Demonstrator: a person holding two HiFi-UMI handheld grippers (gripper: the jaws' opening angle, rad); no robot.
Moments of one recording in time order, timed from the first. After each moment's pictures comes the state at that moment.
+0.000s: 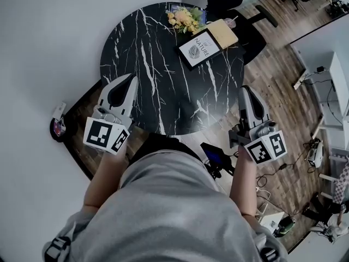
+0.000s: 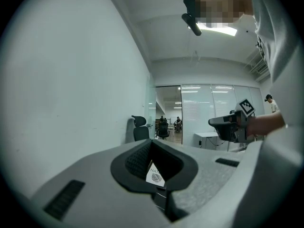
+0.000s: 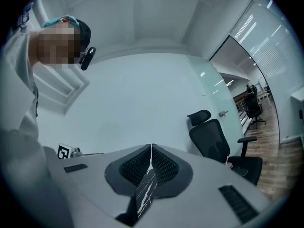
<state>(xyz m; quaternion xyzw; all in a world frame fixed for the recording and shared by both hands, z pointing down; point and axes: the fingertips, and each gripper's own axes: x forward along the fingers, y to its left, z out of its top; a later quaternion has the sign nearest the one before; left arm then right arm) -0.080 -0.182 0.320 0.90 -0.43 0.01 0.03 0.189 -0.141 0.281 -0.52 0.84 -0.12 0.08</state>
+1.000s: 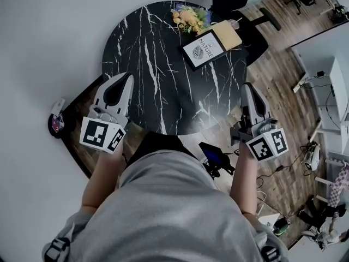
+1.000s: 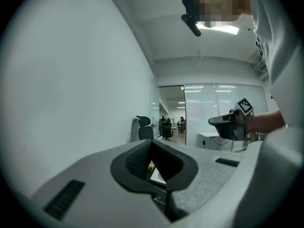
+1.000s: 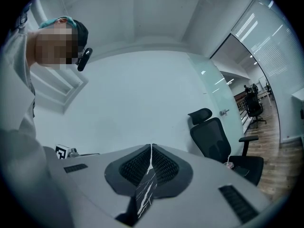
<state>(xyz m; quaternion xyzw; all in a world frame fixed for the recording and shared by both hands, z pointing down) -0.108 -0.187 0.321 0.89 -0.45 0.01 0.03 0.179 -0.159 0.280 -0.52 0.84 -0.12 0.07</state>
